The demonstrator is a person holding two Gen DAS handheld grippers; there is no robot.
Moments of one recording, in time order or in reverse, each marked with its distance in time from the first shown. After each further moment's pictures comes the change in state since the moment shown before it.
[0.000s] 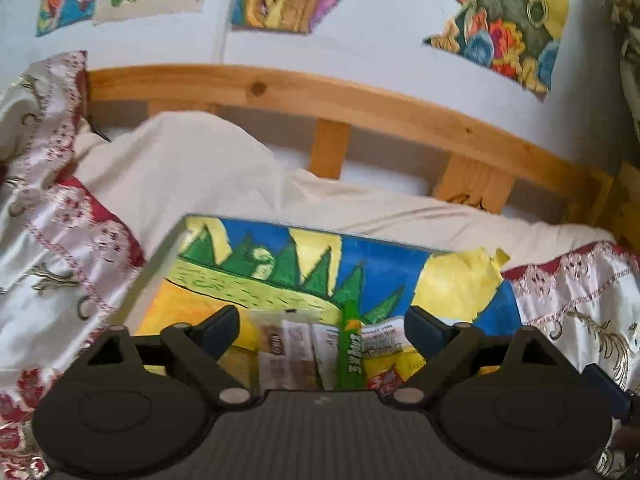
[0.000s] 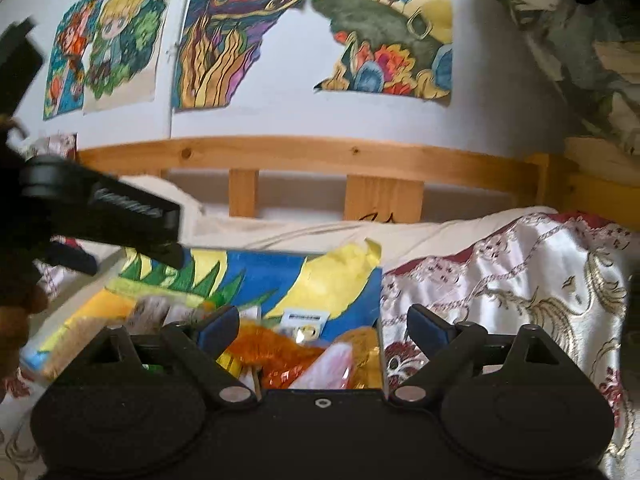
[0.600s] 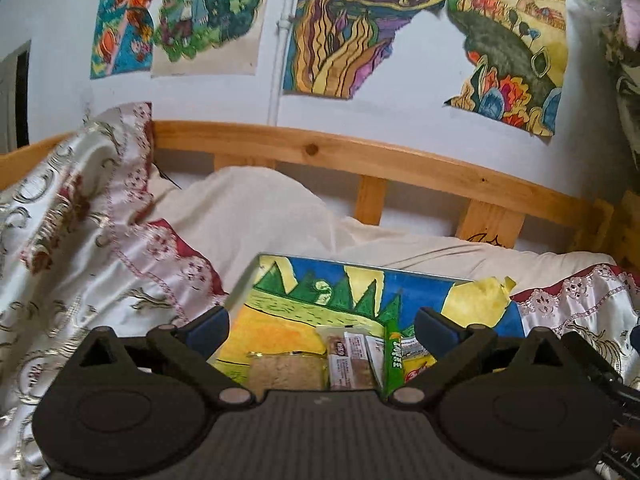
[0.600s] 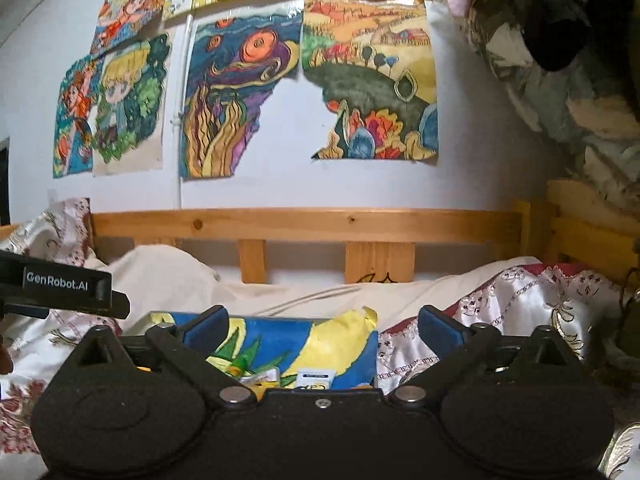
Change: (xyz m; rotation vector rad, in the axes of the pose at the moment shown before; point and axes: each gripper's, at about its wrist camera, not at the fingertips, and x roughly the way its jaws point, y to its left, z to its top) left arm -0.088 0.019 0.000 0.012 -0.116 0.100; right arm -0.059 -0.003 0.042 0.050 -0.114 0.019
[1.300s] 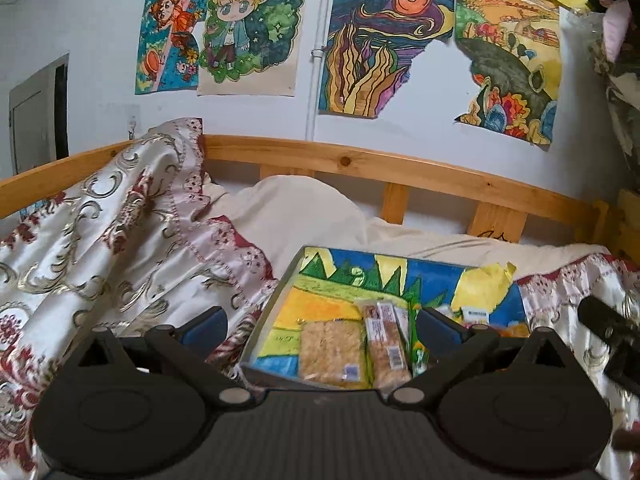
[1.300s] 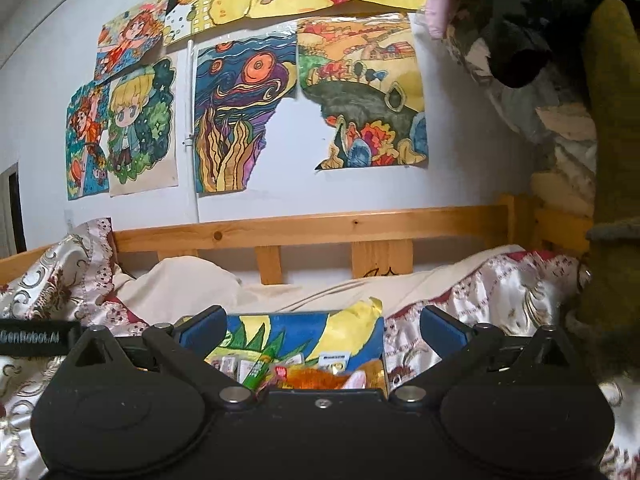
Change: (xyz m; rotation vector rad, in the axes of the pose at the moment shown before) left arm -0.087 0.024 -0.036 0.005 -0.043 0.065; right arm -0.073 0.004 0.009 0.079 0.016 0.014
